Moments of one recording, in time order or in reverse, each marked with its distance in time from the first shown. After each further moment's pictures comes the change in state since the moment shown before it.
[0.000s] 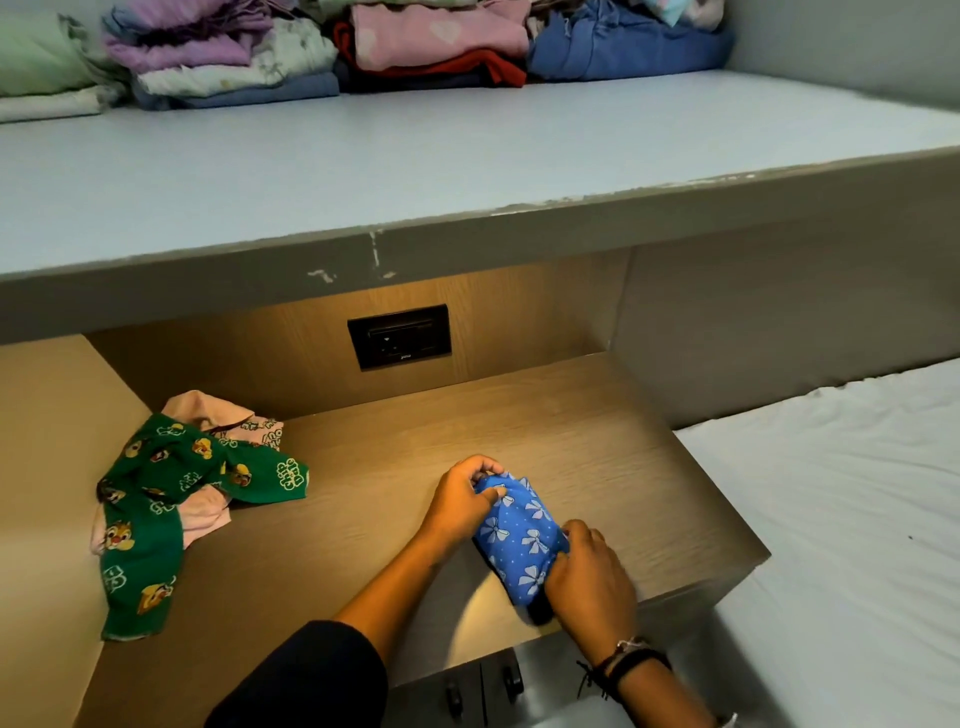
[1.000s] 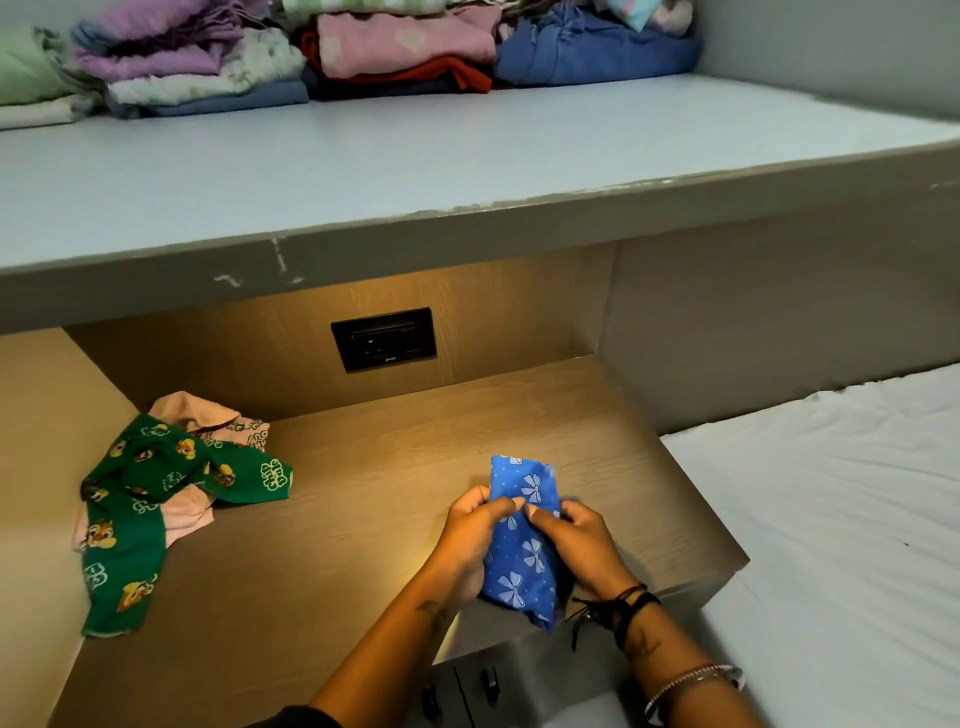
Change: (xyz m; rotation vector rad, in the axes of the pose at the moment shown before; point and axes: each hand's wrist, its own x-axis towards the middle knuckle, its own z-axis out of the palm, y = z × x) left_hand -0.053 0.049 0.044 -0.745 -0.002 -0.421; right_hand 0.049 0.021 -0.018 1.031 -0.262 0.162
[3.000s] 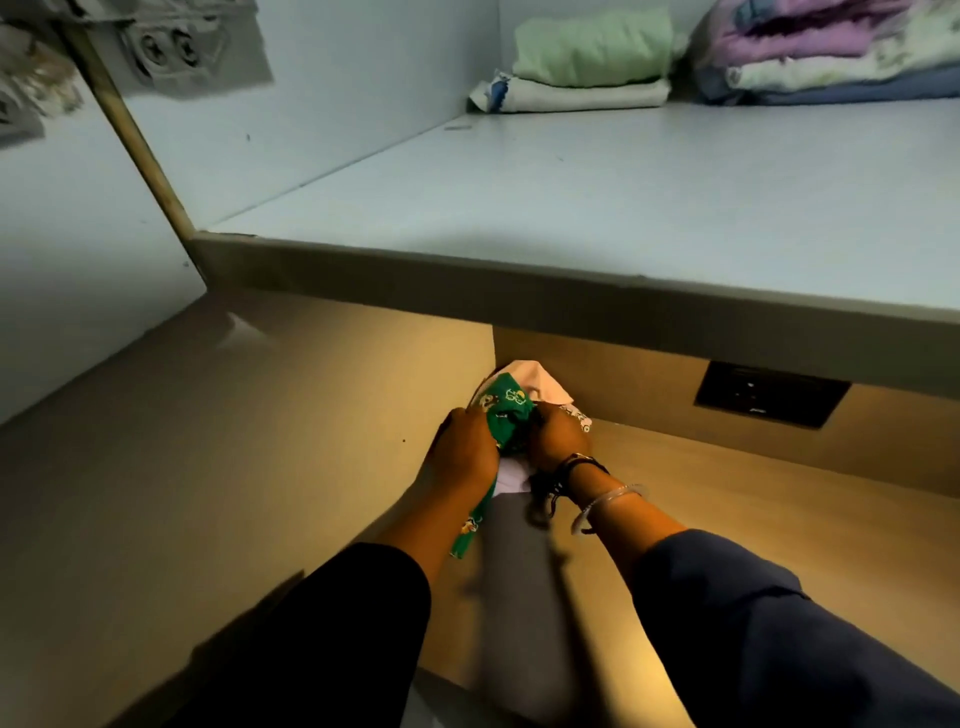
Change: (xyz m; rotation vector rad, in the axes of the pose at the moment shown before) left_hand -0.032 0.164 -0.342 0.902 1.137 0.128; right_hand 0.064 -0.054 0.438 -0.957 -0.457 -0.477
